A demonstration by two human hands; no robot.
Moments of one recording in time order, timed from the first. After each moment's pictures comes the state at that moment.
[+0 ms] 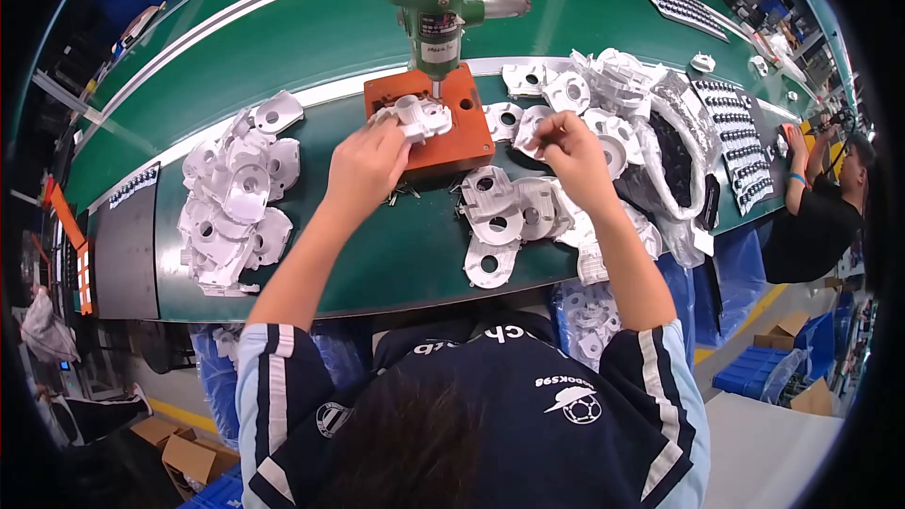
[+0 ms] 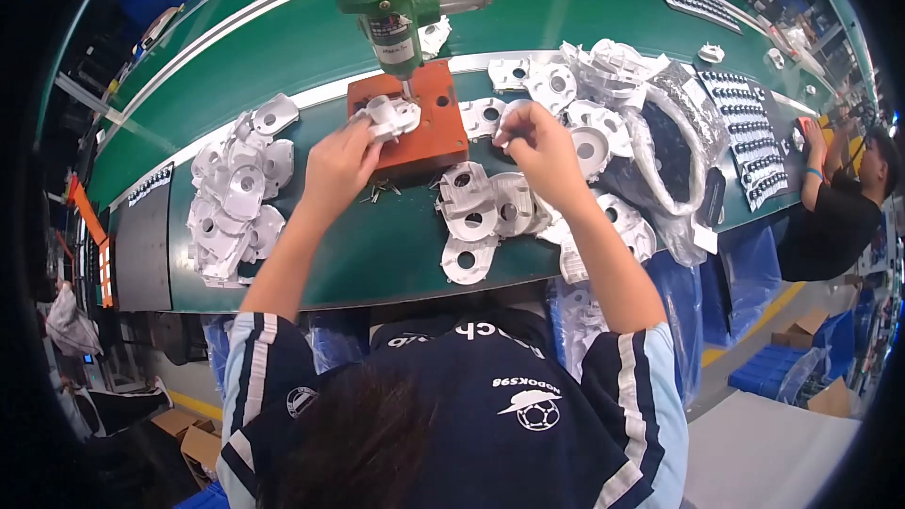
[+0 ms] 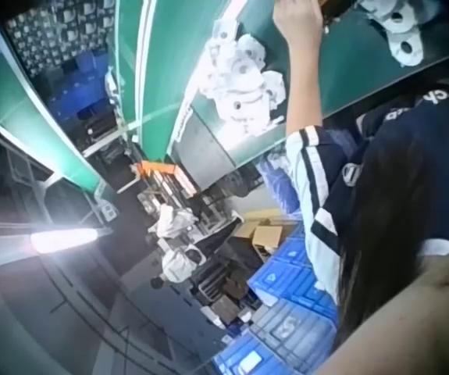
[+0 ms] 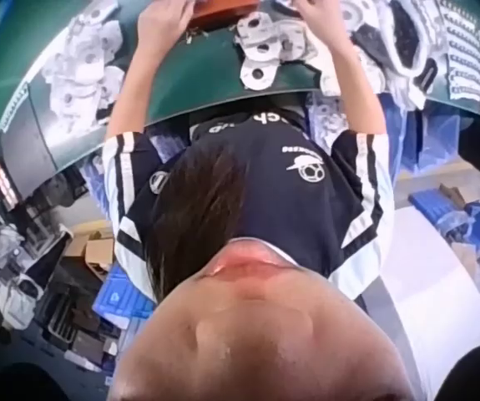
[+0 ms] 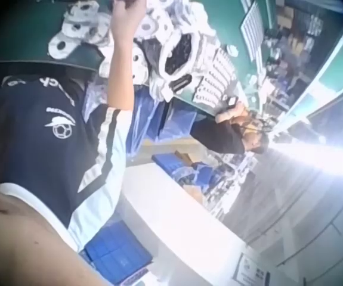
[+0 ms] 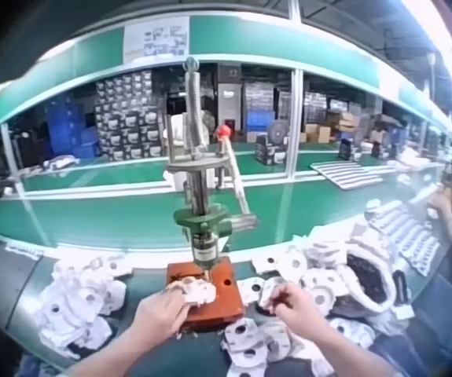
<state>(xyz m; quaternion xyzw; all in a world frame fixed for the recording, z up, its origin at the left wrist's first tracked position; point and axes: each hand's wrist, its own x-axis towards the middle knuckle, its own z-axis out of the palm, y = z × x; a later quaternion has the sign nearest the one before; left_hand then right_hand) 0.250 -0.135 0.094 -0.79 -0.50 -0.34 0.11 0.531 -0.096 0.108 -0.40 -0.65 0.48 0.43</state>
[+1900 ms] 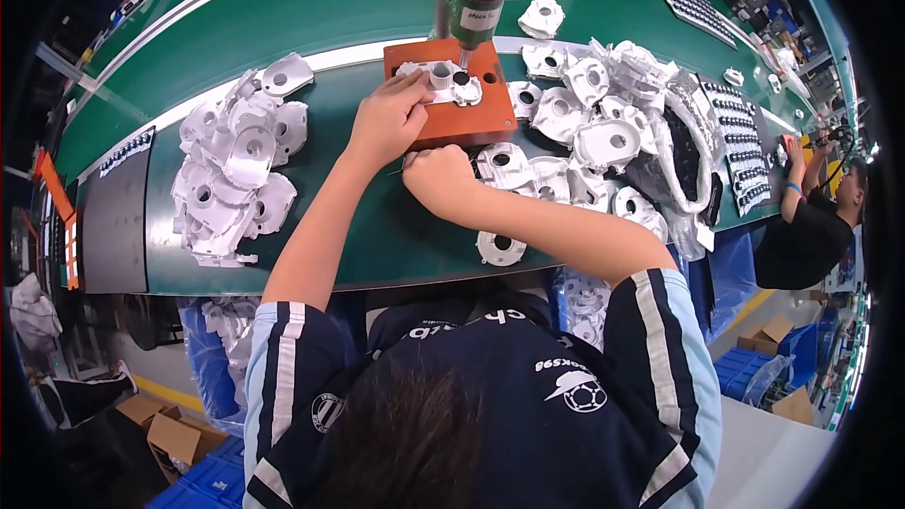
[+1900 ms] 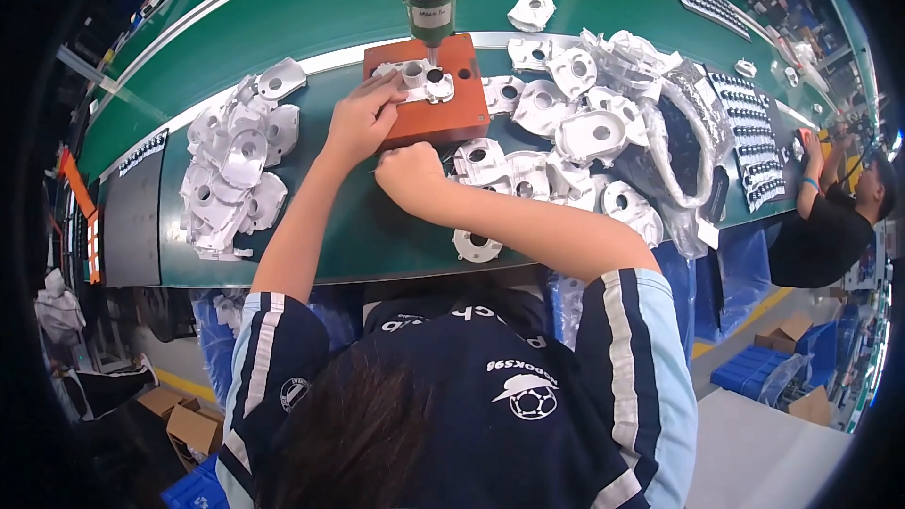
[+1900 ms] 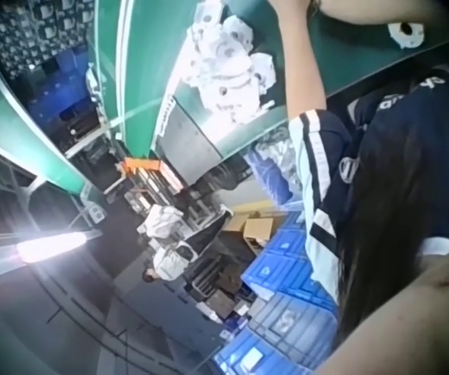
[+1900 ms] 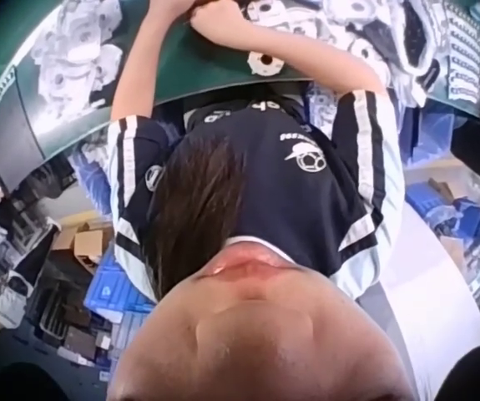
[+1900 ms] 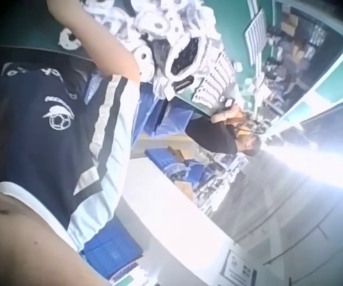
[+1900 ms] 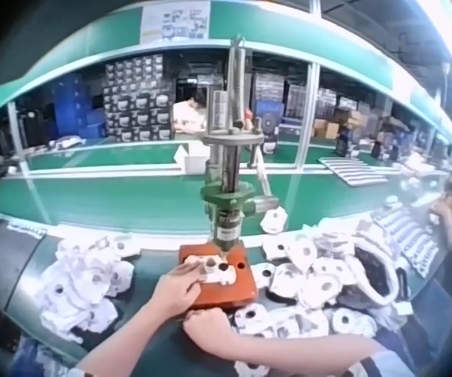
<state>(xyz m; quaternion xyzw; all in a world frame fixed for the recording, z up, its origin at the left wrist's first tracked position) 0.240 -0.108 0.066 -0.76 -0.50 -0.41 -0.04 0.376 -0.136 0.047 -0.27 -0.95 -0.10 0.09</state>
